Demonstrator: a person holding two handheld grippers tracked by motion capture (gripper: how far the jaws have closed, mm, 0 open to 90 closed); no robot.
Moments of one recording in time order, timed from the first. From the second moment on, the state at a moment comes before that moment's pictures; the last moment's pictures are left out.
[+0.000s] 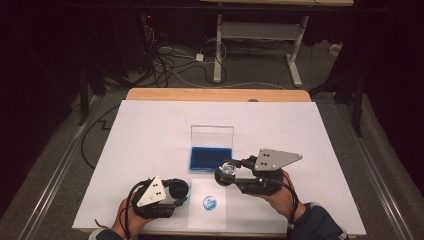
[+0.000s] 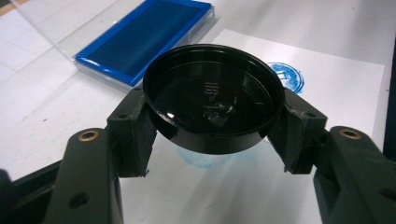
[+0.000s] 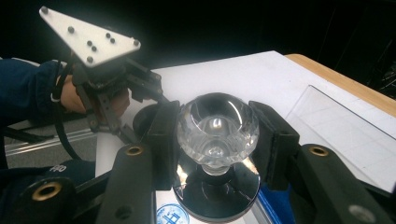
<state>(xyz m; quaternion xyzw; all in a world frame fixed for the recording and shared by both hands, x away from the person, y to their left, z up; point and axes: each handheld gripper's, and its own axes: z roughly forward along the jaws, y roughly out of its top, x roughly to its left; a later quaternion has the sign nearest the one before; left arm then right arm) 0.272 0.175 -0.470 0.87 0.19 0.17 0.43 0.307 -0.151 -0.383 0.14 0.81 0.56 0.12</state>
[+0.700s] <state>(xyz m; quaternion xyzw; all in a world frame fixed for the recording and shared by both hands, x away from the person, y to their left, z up) 0.279 0.126 -0.468 0.88 0.16 0.14 0.43 0.302 -0.138 -0.385 0.12 0.82 0.56 0.10</state>
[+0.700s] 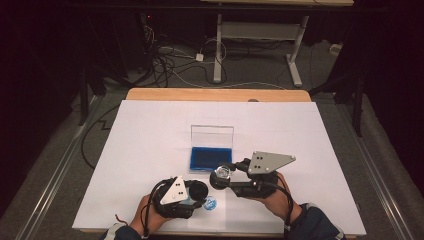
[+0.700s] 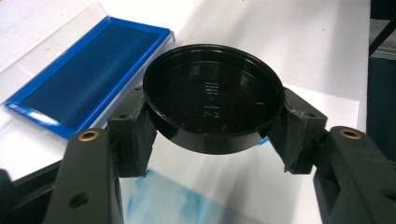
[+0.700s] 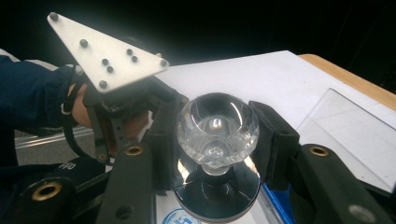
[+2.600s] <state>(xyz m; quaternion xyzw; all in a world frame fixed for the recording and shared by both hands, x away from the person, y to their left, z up) 0.281 0.112 -0.463 0.87 0.16 0.10 0.46 0.294 -0.109 -0.410 0.09 0.83 0.54 0.08</state>
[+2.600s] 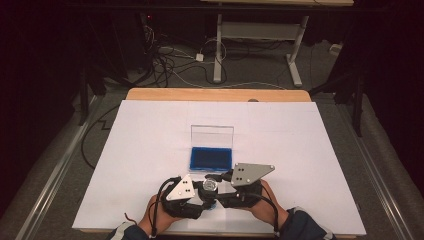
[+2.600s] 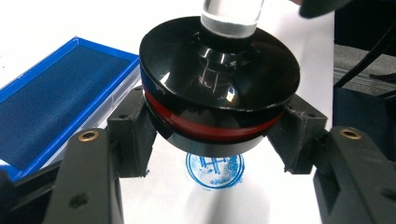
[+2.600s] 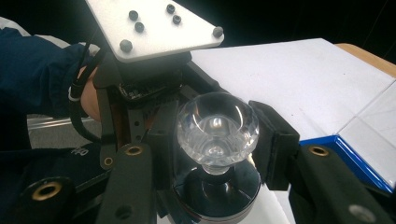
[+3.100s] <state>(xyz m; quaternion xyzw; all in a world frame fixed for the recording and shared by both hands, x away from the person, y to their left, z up) 0.279 0.110 -0.463 0.88 0.16 0.12 0.44 0.293 -0.107 -0.413 0.08 0.84 0.53 0.09</state>
